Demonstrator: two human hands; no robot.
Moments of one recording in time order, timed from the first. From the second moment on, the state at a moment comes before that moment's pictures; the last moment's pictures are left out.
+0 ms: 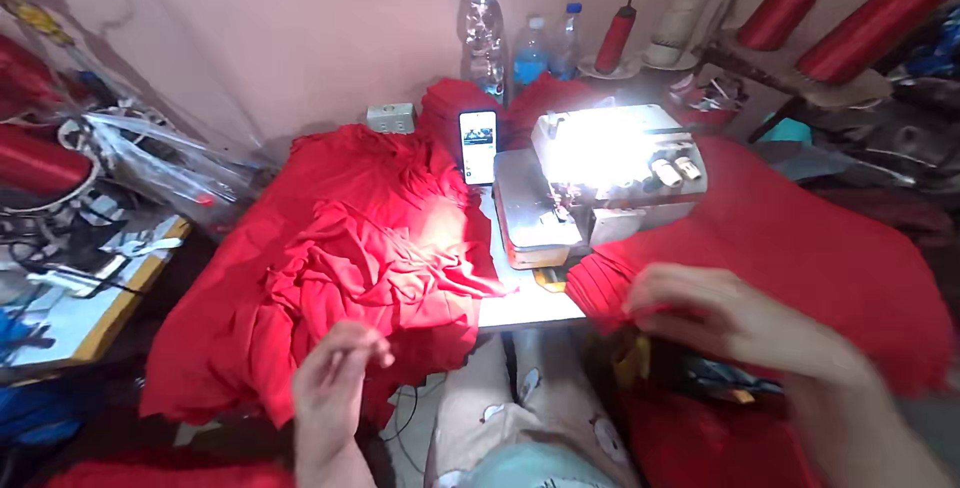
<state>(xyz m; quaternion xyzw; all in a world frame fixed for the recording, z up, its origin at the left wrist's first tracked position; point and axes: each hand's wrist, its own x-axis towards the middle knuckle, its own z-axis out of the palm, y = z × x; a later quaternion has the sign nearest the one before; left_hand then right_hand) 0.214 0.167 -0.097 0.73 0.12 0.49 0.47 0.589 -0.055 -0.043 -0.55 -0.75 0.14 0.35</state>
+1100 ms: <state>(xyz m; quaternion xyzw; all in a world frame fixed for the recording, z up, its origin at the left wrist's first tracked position) 0.378 0.293 -0.060 0.85 0.21 0.45 0.16 0.613 0.004 -0.152 -0.84 -0.38 -0.05 0.38</state>
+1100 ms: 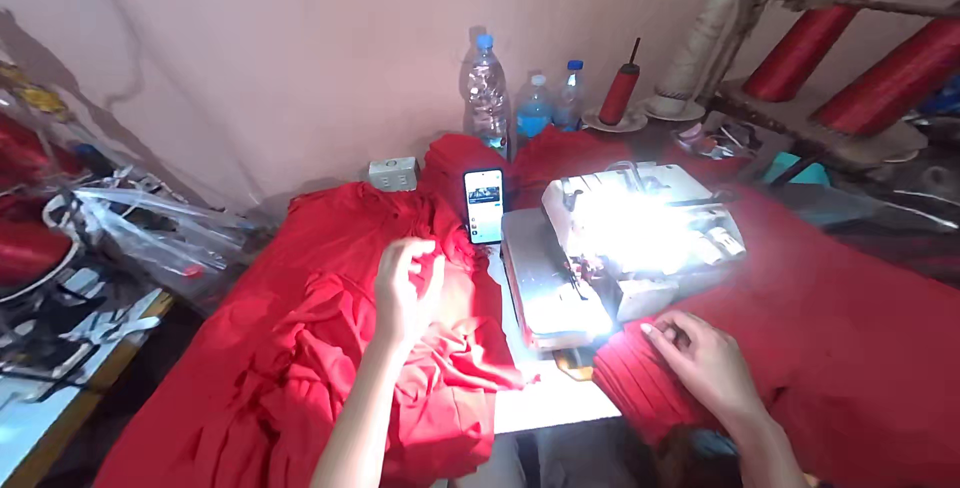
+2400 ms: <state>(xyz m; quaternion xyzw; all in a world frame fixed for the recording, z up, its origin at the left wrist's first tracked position) 0.510 0.410 -0.127 0.90 0.35 0.15 0.20 0.600 0.012 -0.161 -0.82 -0.32 -0.07 0.47</state>
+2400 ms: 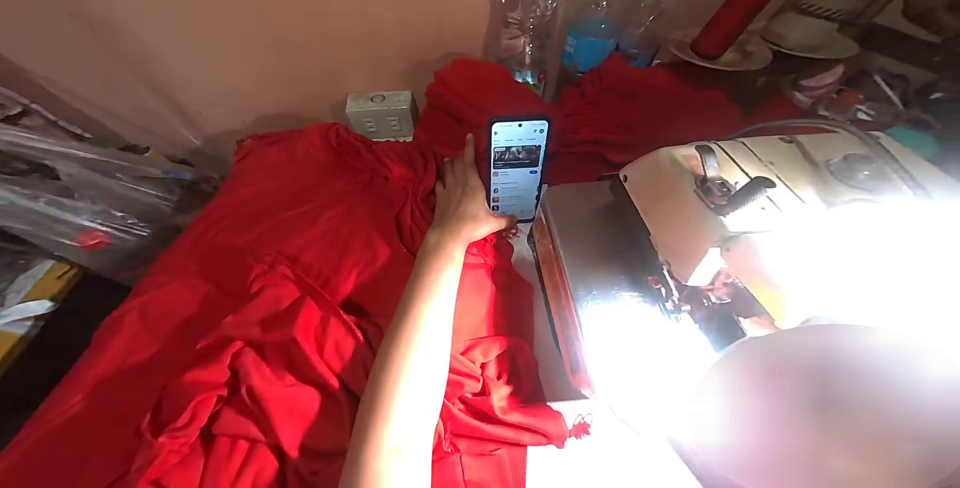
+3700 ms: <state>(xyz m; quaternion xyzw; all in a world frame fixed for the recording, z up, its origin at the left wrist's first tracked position) 0.526 0.433 -0.131 0.79 0.18 0.54 0.20 0.610 0.009 -0.182 -0.81 -0.34 -0.13 0.46</state>
